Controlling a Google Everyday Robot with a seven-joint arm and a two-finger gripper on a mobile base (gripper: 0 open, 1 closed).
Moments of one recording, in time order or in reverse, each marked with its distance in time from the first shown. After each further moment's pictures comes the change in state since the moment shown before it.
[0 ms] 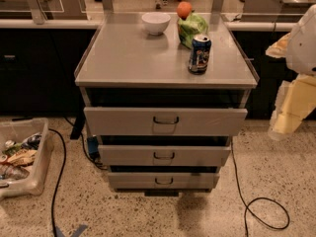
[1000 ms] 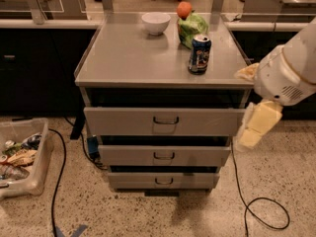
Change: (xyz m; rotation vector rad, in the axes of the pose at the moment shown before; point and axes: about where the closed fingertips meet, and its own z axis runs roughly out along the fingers) arm -0.024 0.003 0.077 -0.085 -0.218 -0.017
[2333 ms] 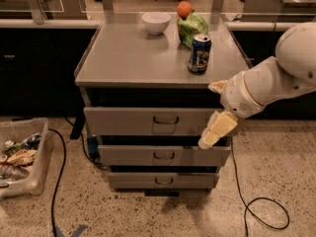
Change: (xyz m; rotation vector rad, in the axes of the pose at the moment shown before) arm -0.019 -0.037 0.101 0.013 -0.195 0.054
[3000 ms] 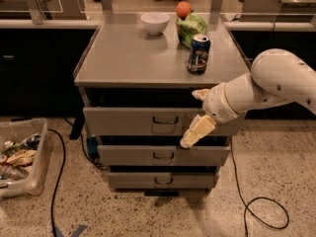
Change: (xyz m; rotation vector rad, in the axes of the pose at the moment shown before) arm -0.006 -0.017 0.069 -0.040 -0.134 0.041
